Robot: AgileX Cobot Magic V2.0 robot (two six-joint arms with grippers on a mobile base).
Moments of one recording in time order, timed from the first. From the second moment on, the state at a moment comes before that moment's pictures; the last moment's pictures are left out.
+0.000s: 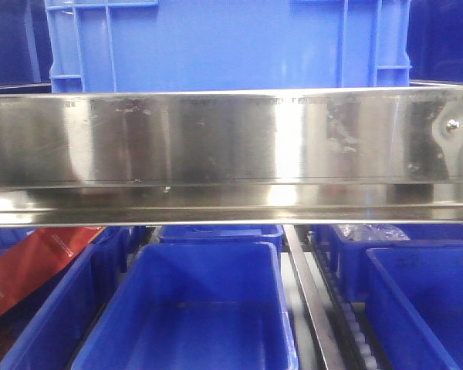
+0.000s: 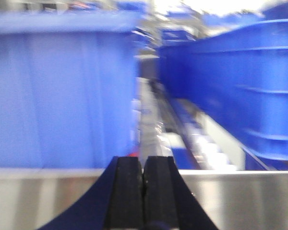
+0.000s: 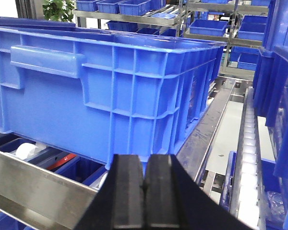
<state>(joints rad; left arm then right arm) 0.09 0.01 -0.09 -0.06 0.13 0.05 0.41 0.36 -0.40 0.29 0.20 -0.28</state>
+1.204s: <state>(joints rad) 0.04 0.01 0.00 -0.05 0.06 0.05 0.41 0.36 -0.40 0.29 0.19 -0.28</state>
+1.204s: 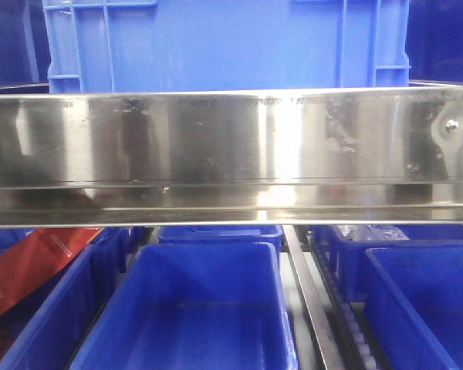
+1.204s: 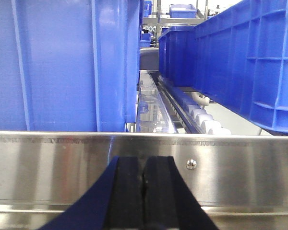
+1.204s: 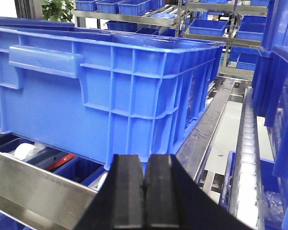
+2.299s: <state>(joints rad) 0.04 0.01 0.00 -0.05 0.06 0.05 0.06 0.08 -0.12 0.09 0.15 -0.01</state>
